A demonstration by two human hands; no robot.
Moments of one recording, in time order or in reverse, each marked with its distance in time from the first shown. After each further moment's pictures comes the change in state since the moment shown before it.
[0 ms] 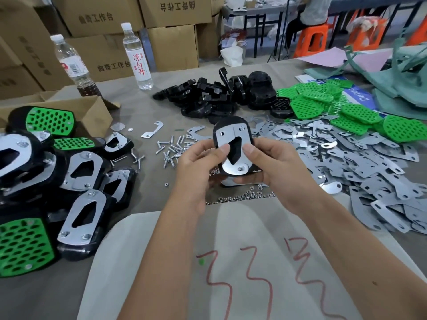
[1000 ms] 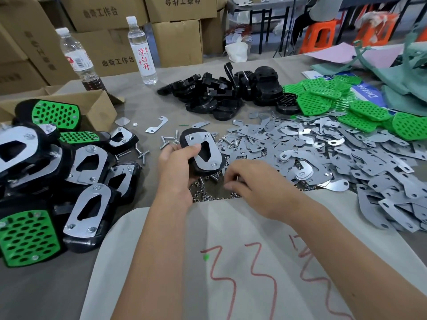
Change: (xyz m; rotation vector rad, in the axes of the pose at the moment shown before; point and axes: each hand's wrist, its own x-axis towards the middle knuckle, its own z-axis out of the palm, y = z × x) left_hand 0.013 0.002 -0.027 -0.033 0.348 -0.023; right_hand -0.001 0.011 0.022 -1.196 -0.231 -0.110
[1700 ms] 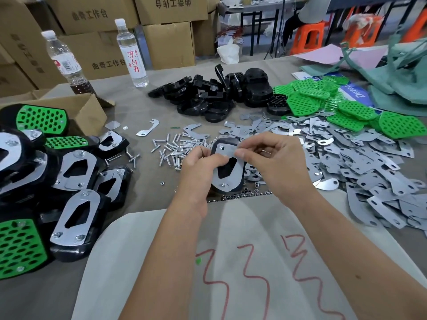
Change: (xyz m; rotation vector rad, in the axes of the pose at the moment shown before) left_hand -0.029 -0.008 0.031 0.128 -0.255 -0.065; right_hand 0.001 0.014 -0.018 0.774 0.580 0.088
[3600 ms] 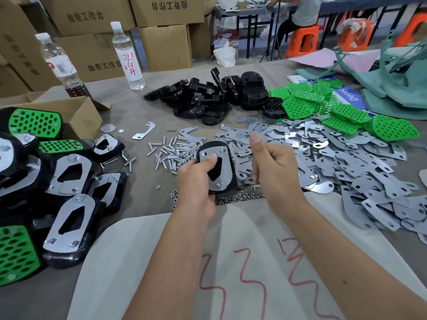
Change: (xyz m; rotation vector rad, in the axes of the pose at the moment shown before) left_hand 0.006 -0.011 0.013 -0.292 0.122 -0.067; right_hand -0.009 0.011 0.006 -0.019 0.099 0.027
